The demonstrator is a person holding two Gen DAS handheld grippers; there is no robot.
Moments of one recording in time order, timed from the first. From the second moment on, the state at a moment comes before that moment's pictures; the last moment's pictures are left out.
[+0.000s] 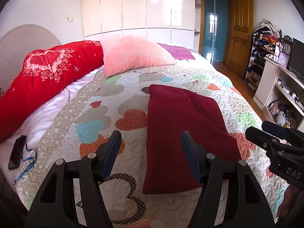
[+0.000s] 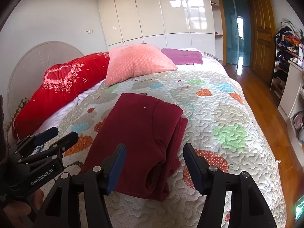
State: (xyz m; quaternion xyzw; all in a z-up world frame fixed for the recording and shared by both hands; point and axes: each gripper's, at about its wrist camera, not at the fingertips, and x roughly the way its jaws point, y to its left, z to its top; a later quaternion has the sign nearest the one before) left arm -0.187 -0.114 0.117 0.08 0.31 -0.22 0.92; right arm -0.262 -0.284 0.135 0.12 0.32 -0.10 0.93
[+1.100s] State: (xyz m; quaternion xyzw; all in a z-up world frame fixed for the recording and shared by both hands) left arm -0.180 -0.118 0.108 0.09 0.32 -0.21 0.92; right arm -0.241 -0.282 0.121 0.12 0.35 -0.09 0.92
